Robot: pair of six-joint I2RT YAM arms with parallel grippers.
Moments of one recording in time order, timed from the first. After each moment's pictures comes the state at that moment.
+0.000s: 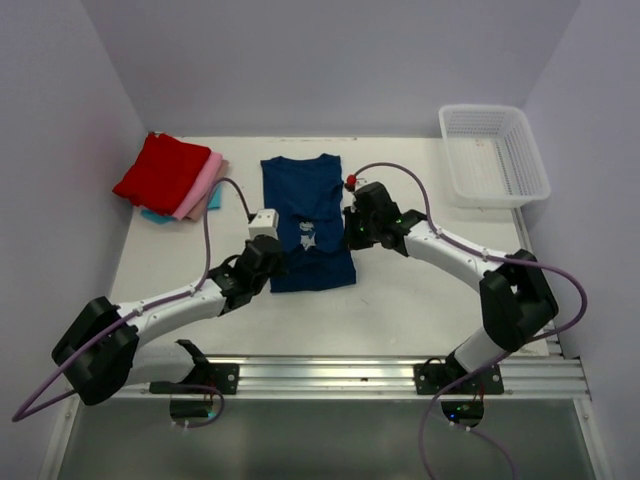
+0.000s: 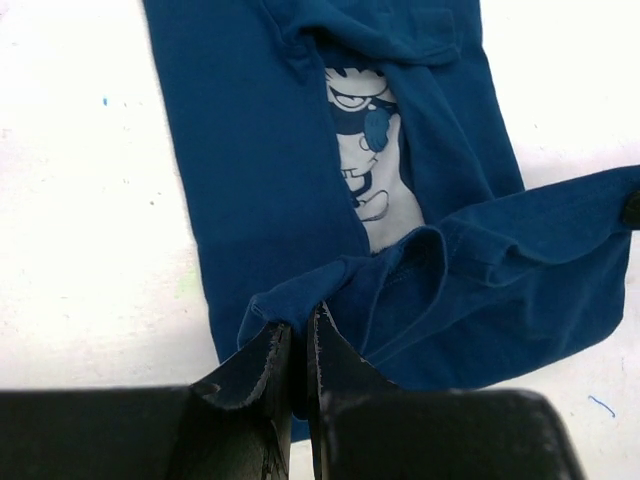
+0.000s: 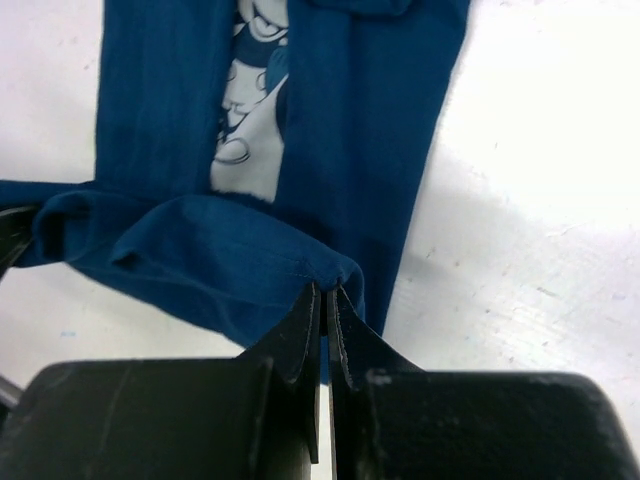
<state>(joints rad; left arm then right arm) -0.76 1.23 0.58 0.02 -0.44 -0.56 0.63 1.57 1.08 -0.33 -0.06 0.39</state>
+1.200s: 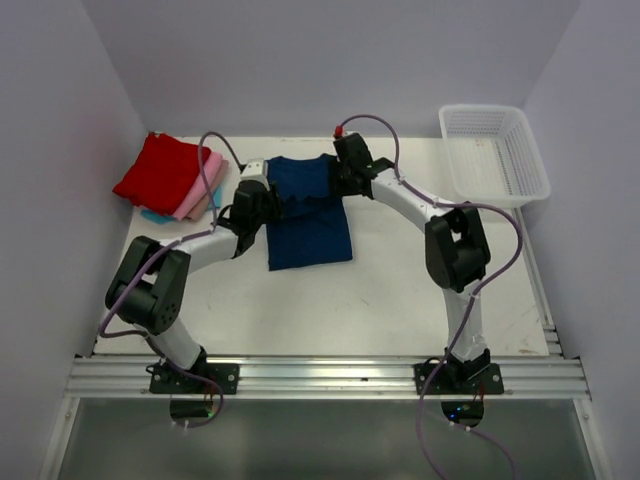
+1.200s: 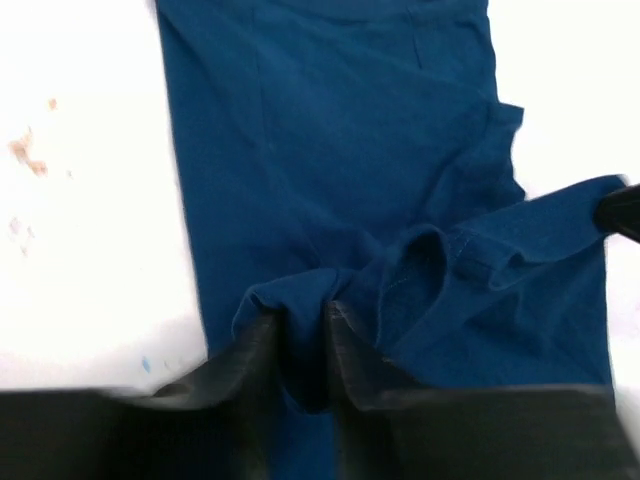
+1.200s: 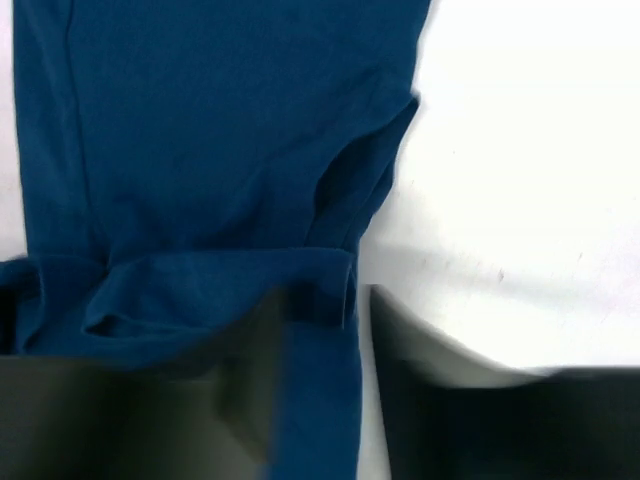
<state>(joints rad) -0.41 1.64 0.85 0.30 -0.17 -0.41 0.54 2.06 1.69 -0.44 0.13 0.35</state>
